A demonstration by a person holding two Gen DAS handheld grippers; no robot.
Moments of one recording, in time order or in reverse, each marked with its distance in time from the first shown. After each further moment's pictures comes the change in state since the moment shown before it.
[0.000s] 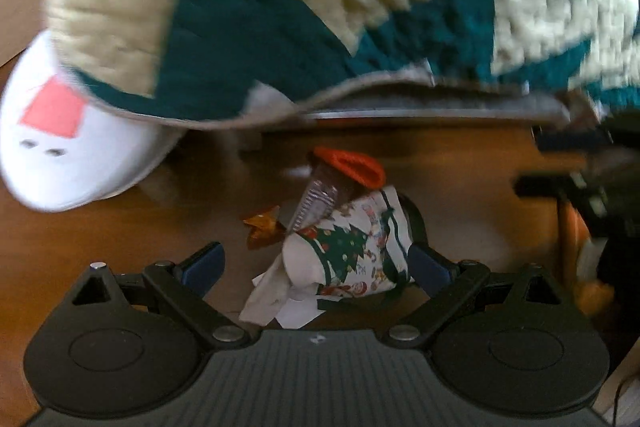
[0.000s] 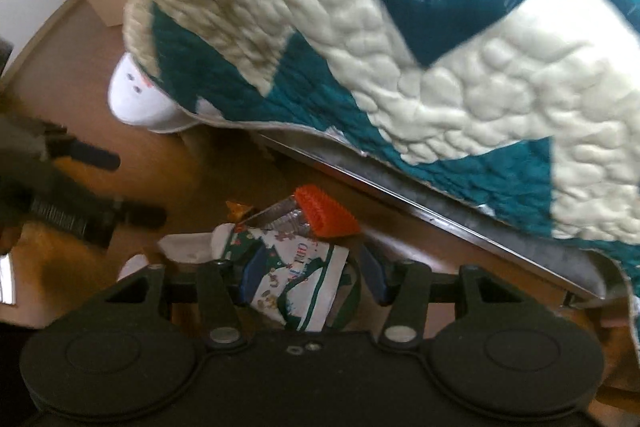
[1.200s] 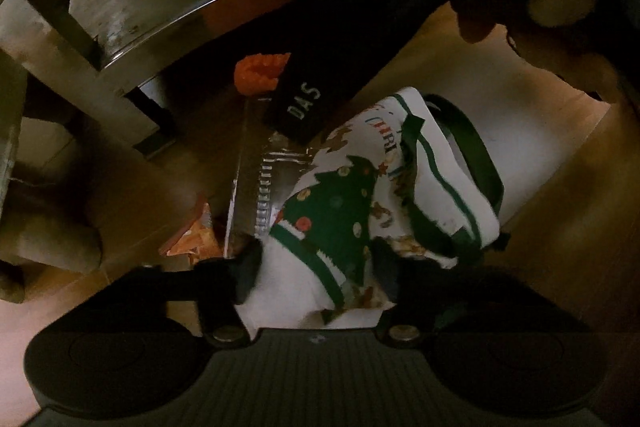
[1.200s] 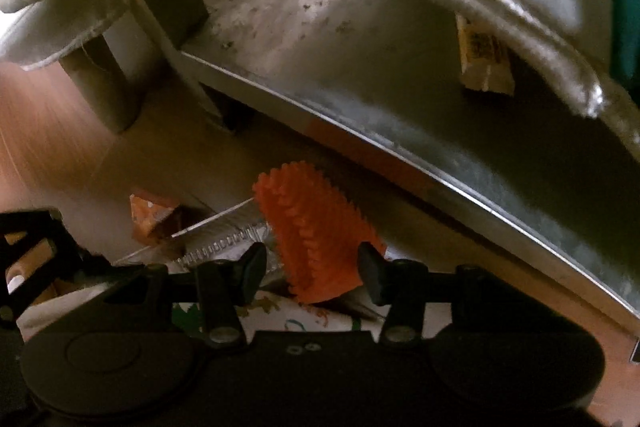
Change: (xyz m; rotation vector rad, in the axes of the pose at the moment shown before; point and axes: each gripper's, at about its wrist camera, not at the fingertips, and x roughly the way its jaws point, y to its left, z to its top) left arm 0.167 -0.036 -0.040 0.390 0.040 0.056; right arm 0.209 0.015 0.007 -0.045 0.100 -0.071
